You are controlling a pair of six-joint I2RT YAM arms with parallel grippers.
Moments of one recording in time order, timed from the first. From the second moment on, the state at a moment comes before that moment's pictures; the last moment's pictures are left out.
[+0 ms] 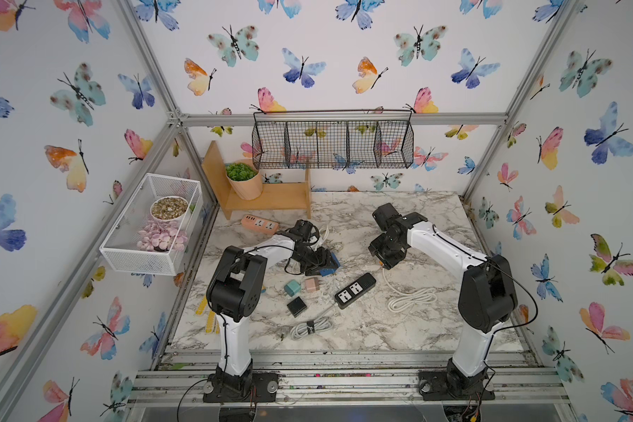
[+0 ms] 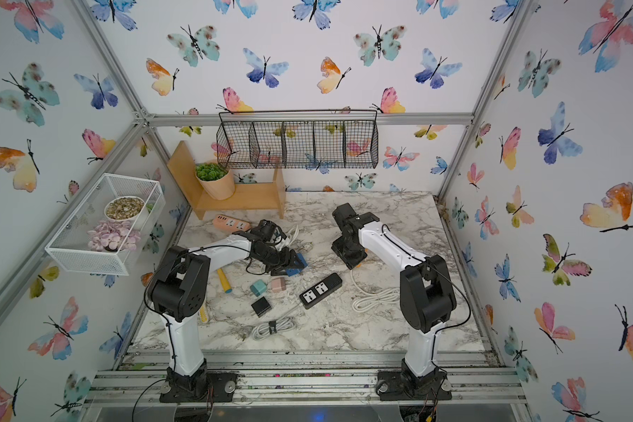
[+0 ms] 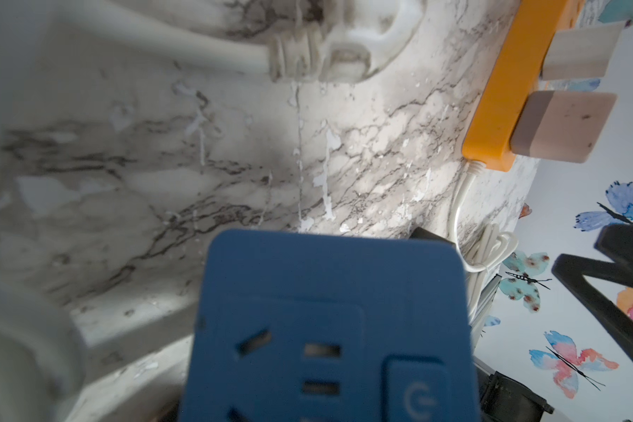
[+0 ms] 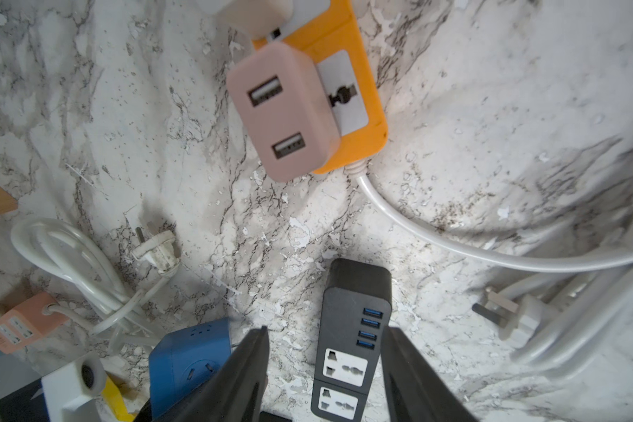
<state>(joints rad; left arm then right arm) -0.42 1.98 1.34 -0.56 0.63 -0.52 0.51 1.86 1.54 -1.00 -0.01 1.31</state>
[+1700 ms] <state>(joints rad) -0.78 1.72 1.38 -0.80 0.30 -0.18 0.51 1.71 1.42 -1.04 0.19 0.97</state>
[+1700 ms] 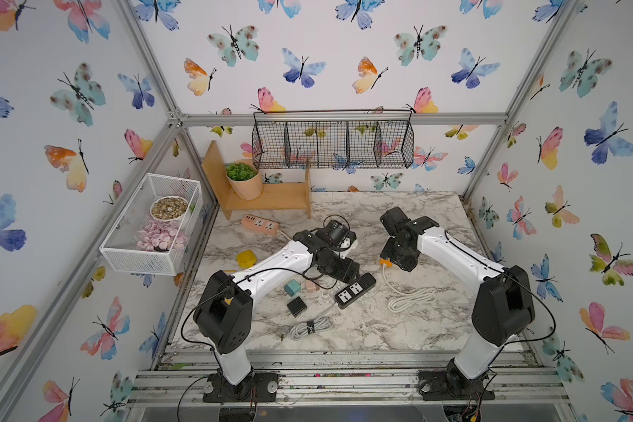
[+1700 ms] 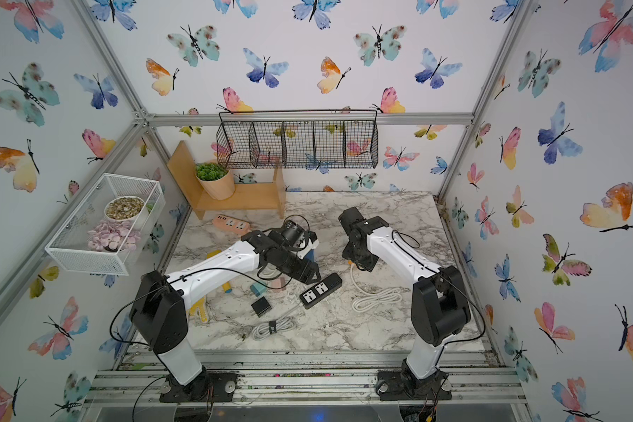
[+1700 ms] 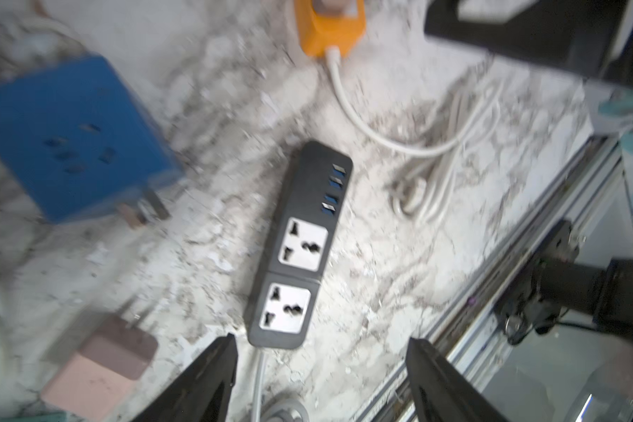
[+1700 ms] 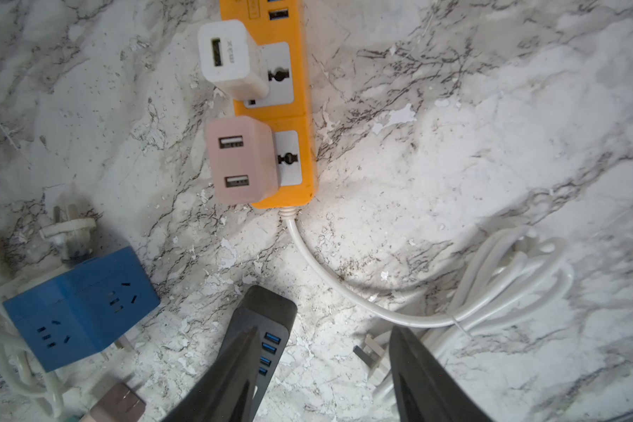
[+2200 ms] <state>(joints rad) -0.90 1.66 1.01 -0.85 0.11 -0.15 0.51 1.64 1.39 -1.04 0.19 0.94</state>
